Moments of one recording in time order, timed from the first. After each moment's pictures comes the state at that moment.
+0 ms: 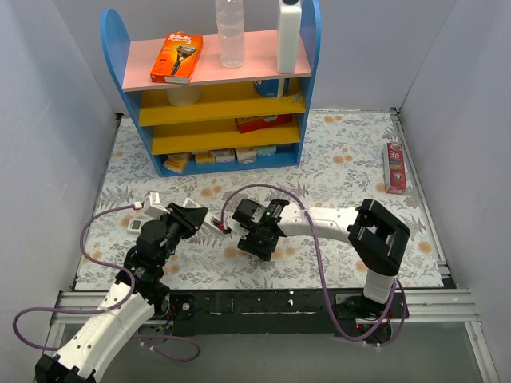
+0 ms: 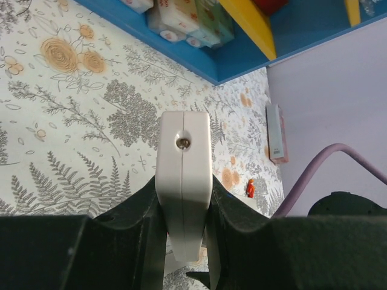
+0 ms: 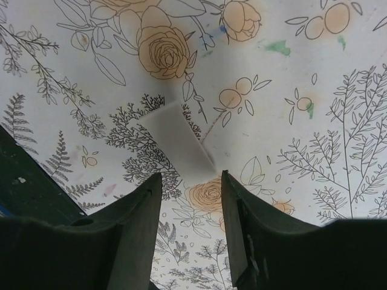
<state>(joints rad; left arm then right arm) -0.47 0.41 0.25 -0.02 -0.12 -0.98 1.11 1.78 1.20 -0.72 -0.08 -0.13</state>
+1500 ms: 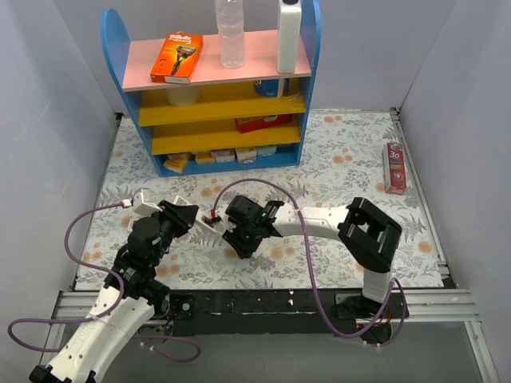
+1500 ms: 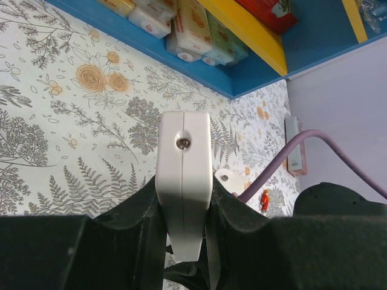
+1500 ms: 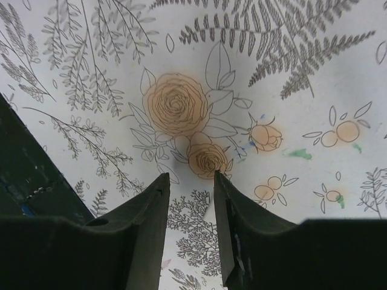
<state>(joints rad) -0.47 0.37 0.41 -0.28 -0.22 -0.91 1.13 1.85 1.22 -0.46 -0.19 0.09</state>
